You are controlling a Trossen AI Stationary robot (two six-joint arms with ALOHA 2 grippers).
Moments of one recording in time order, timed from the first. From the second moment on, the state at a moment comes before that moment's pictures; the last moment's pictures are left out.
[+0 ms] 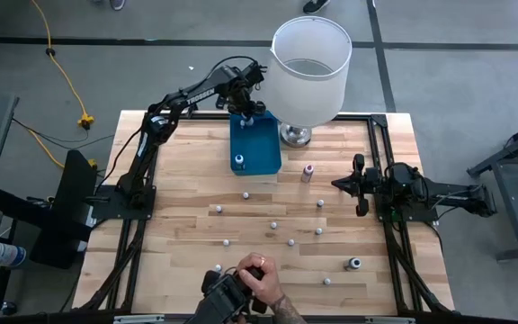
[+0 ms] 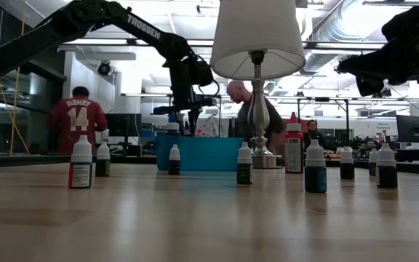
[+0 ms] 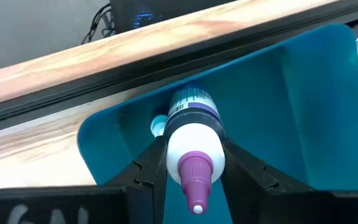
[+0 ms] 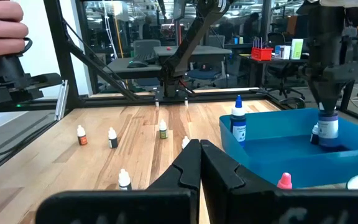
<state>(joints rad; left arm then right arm) 0.71 2.26 2.14 -1.16 0.01 -0.57 -0.12 0.03 0.01 0.04 -0.07 0.04</state>
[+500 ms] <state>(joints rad) 0.71 2.26 2.14 -1.14 0.04 -0.52 -0.12 0.03 0.01 0.04 -0.07 0.04</state>
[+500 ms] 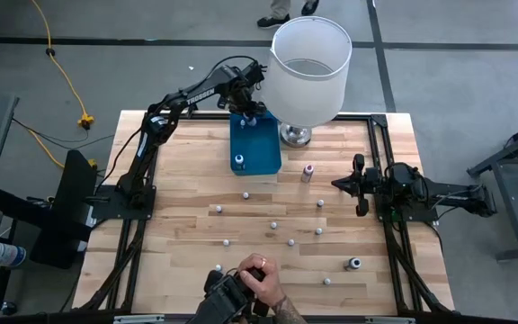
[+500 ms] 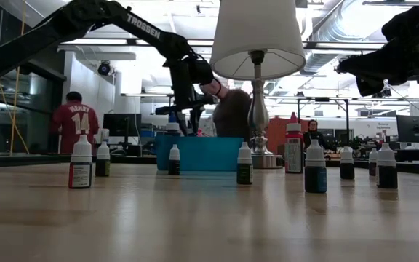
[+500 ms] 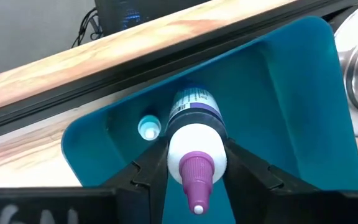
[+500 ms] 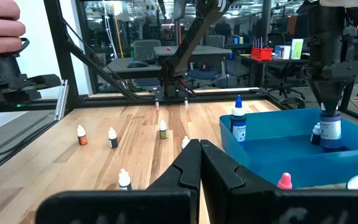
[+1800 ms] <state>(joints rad) 0.70 2.26 2.14 -1.11 0.07 -0.50 -0.12 0.03 0.01 0.04 -0.07 0.04</state>
